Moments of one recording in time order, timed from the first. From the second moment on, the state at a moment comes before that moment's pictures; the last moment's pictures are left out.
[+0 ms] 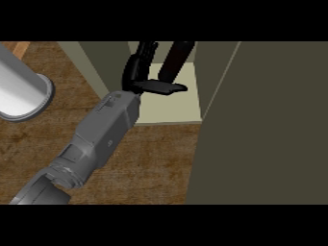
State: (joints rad) left arm -1.11 0.01 -0.26 -0.23 0.66 0.08 -0.68; right arm -0.60 -0.20 -0.07 -2.39 -0.24 -0.07 0.92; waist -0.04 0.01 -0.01
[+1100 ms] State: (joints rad) left arm -0.72 0.01 -0.55 -1.16 0.55 0.45 -0.32; right arm -0.61 -0.23 -0.02 -2.40 -0.19 -0.13 0.96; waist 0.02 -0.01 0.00
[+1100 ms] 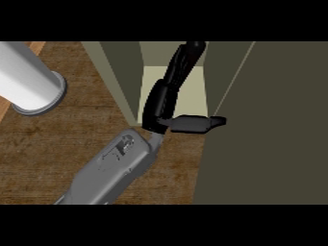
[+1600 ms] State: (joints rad) left arm -0.44 0.02 -0.75 -1.55 0.50 0.69 -0.29; right arm -0.61 -0.23 0.01 -2.42 -0.16 -0.15 0.97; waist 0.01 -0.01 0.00
